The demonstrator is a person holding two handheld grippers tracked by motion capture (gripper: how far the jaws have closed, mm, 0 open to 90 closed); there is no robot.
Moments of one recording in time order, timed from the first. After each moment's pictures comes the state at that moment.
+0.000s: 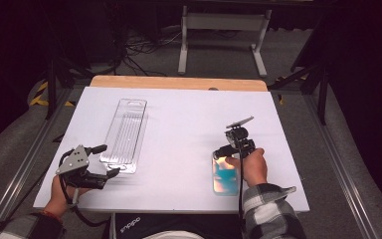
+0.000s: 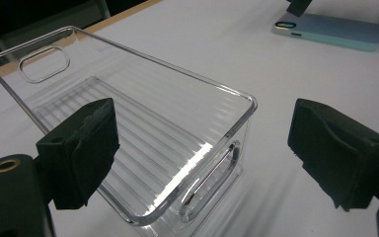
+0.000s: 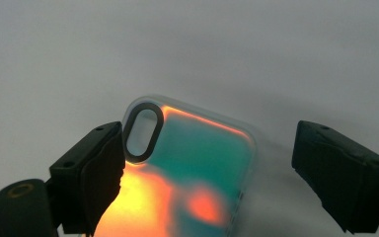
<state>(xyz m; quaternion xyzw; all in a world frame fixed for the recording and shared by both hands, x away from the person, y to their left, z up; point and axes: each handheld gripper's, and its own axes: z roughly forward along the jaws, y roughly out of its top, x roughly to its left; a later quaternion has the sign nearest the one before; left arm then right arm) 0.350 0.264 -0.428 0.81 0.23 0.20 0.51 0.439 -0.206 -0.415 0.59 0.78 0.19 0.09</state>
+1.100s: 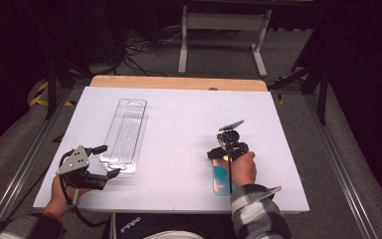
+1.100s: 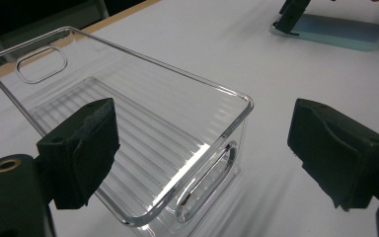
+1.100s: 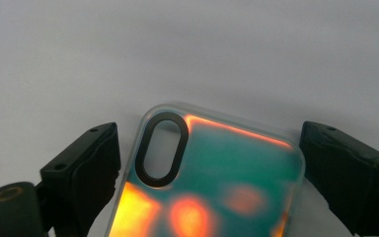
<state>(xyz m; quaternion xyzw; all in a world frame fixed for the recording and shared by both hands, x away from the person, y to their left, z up) 0.350 0.262 -0.429 0.81 0.22 0.20 0.50 0.442 -0.184 -0.433 0.61 0.77 0.17 0.10</state>
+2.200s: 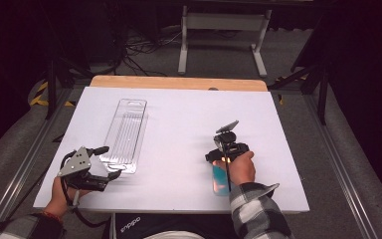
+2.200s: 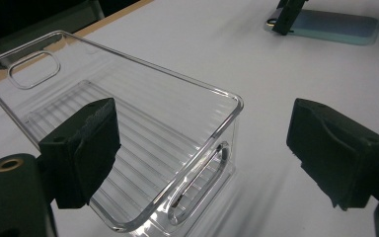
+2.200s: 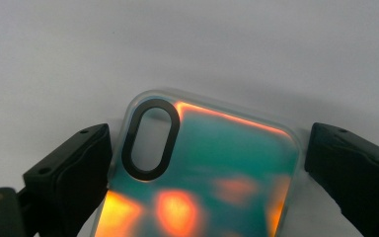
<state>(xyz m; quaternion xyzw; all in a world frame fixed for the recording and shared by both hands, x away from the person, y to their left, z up) 0.347 0.259 -0.428 0.82 0.21 0.20 0.50 0.442 -0.176 -0.436 0.61 0.78 0.12 0.11</state>
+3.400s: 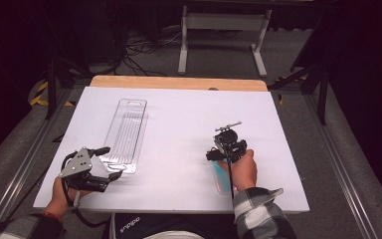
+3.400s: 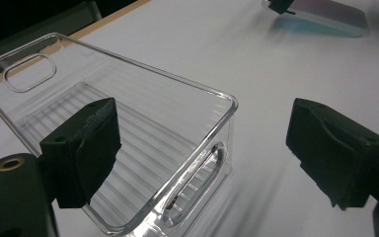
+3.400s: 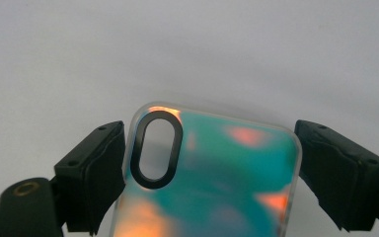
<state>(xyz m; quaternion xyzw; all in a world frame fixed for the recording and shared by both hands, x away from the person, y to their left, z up) 0.345 0.257 -0.427 0.82 0.20 0.21 0.50 0.420 -0.172 -0.410 0.54 0.79 0.21 0.18</state>
